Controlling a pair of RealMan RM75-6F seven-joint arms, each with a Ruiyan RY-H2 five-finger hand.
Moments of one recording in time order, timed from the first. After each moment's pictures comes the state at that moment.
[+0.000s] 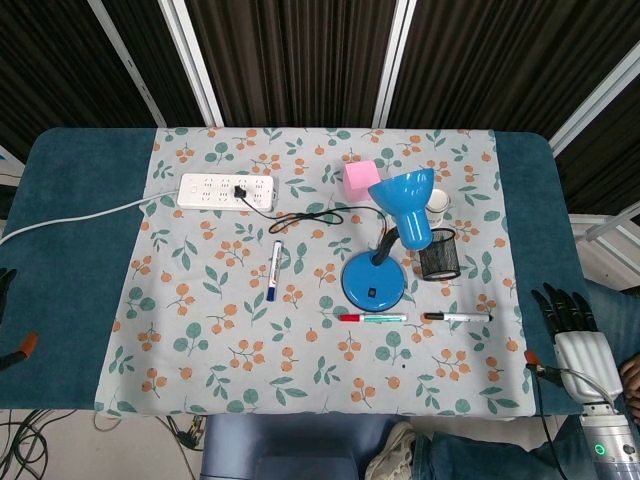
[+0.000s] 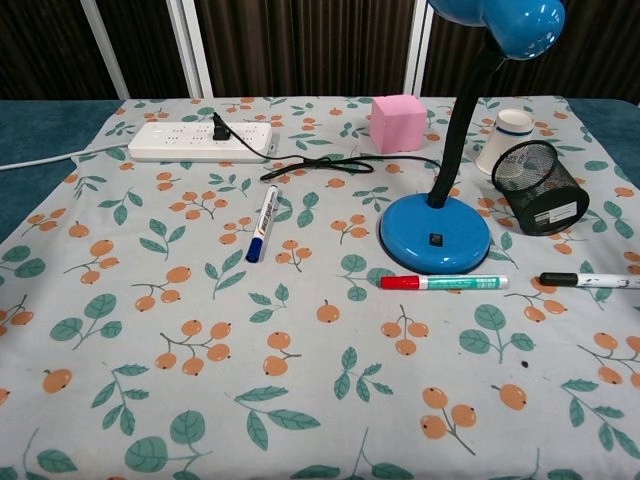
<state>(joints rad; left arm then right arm) -0.07 -1.04 -0.08 -1.74 1.32 1.47 0.20 0.11 -1.19 0.01 -1.50 -1.54 1.49 0.00</state>
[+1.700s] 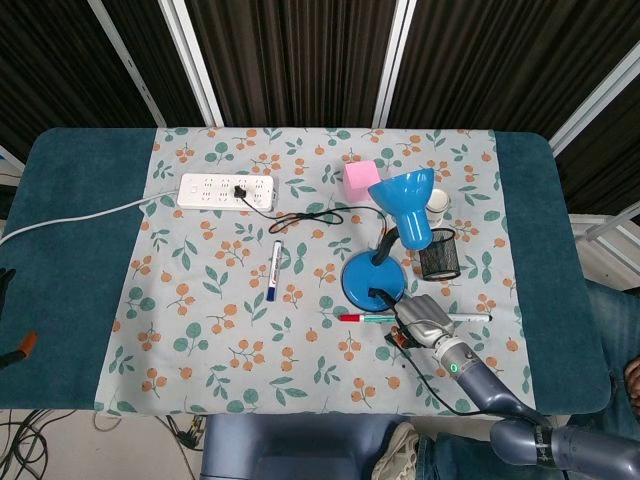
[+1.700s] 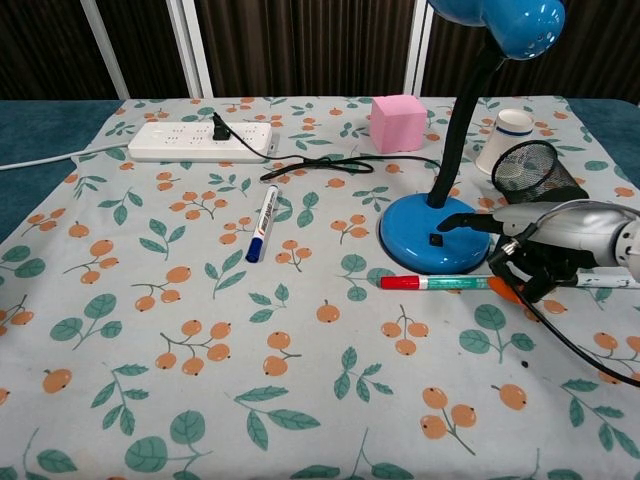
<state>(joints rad) -0.08 -1.03 -0.08 -1.75 1.29 1.44 0.18 0.62 -1.42 0.12 -1.57 -1.16 0.76 -0.24</state>
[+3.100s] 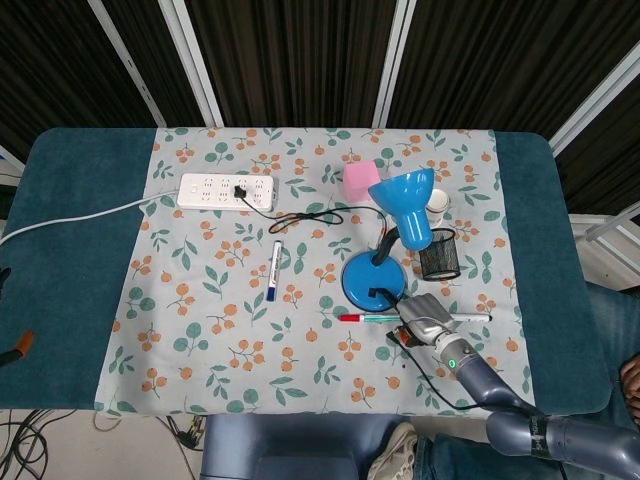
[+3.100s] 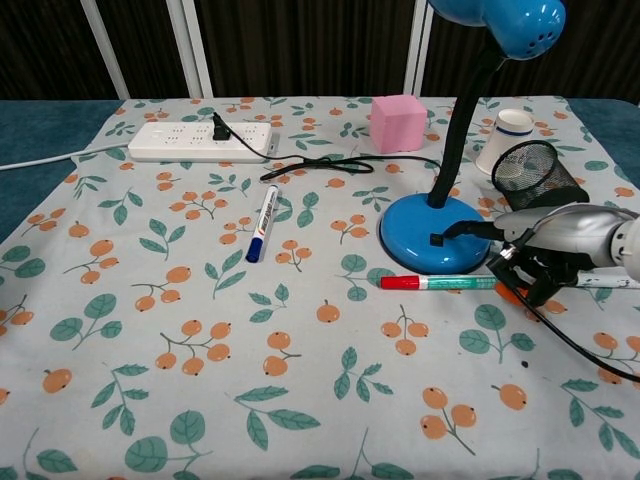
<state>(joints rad) -0.07 -1.03 -0.08 -1.74 1.30 1.45 0.17 0.69 -1.41 0.08 -1.58 -1.01 0.77 -0.35</state>
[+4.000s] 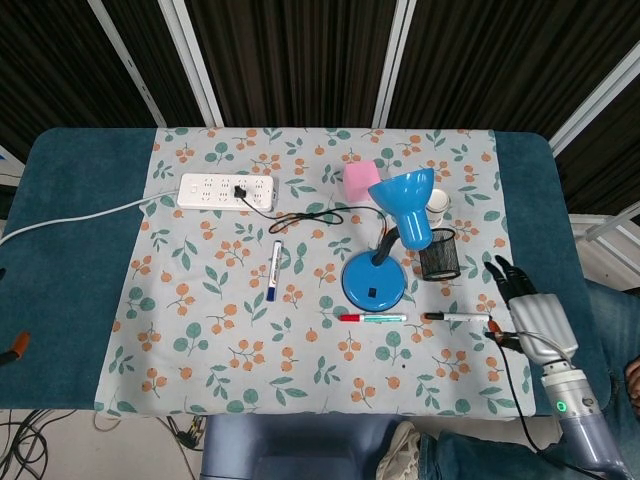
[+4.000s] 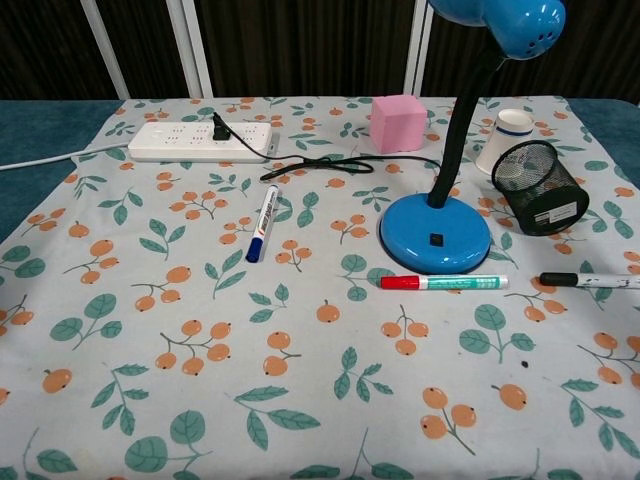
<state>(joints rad) -0.06 -1.02 -0.09 -1.75 1.29 1.47 0.18 0.33 -1.11 0.00 -1.72 -1.38 1.38 -0.17</state>
